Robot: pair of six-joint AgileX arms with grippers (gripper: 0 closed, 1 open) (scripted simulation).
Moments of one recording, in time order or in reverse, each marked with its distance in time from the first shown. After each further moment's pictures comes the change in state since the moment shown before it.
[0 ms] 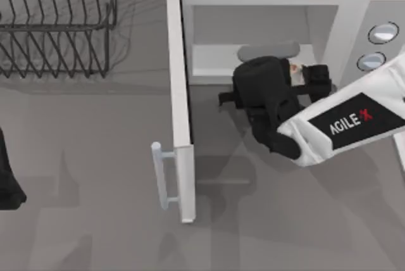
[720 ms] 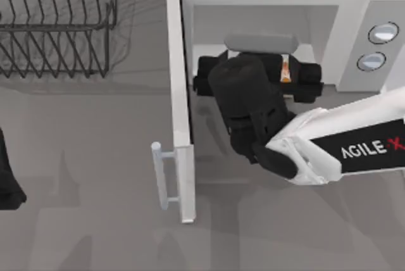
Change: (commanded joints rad) left arm 0.000 0.000 0.000 0.000 0.000 0.000; right arm 0.164 -0.223 -0.103 -0.007 0.165 0.171
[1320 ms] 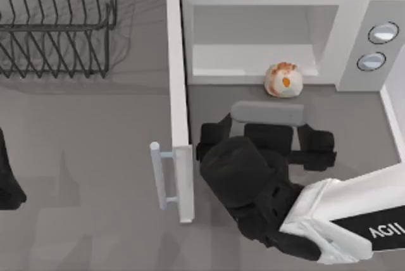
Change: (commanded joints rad) left arm 0.000 0.000 0.000 0.000 0.000 0.000; right arm 0.199 -0.148 -0.264 -0.085 0.151 0.208
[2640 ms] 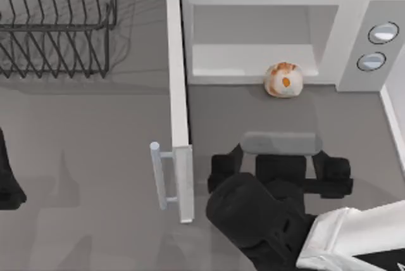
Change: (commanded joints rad) left arm 0.000 0.000 0.000 0.000 0.000 0.000; right arm 0.076 -0.088 -0.093 -0.132 0.048 0.084
